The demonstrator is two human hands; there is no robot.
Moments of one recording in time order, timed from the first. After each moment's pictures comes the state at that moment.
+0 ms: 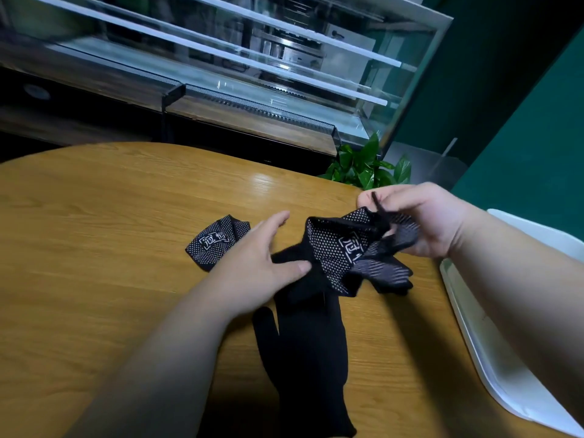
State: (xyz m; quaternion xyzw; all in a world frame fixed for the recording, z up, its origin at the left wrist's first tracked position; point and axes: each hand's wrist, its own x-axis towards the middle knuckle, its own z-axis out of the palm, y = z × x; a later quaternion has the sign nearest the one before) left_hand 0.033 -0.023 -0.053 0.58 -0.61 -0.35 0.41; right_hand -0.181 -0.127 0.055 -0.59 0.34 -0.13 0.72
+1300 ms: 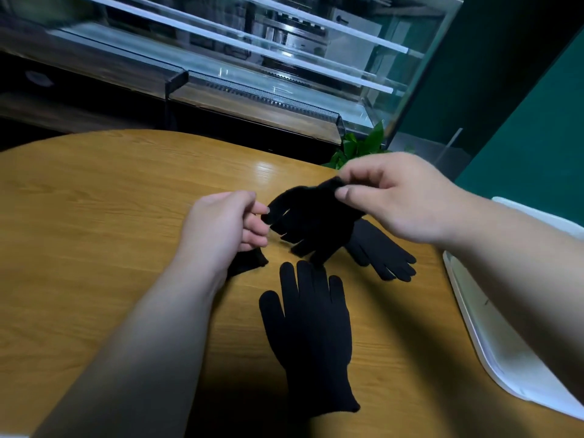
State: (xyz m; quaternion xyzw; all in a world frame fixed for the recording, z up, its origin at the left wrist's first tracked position) left_hand 0.053 -0.022 -0.037 0.58 -0.31 -0.43 0.62; right_hand -0.145 -0.082 0.069 -0.91 0.38 -0.13 0.13
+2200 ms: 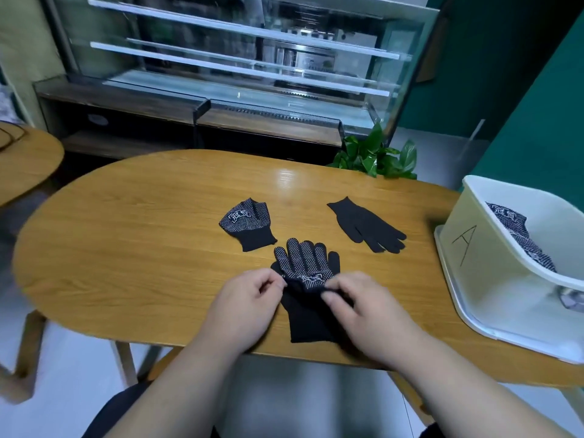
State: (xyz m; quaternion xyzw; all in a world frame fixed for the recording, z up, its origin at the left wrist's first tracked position) left_hand 0.005 0.092 -0.096 0.69 -0.54 -0.24 0.42; right_hand -0.202 0.042 -0.070 -0.88 0.40 -0.22 0.16
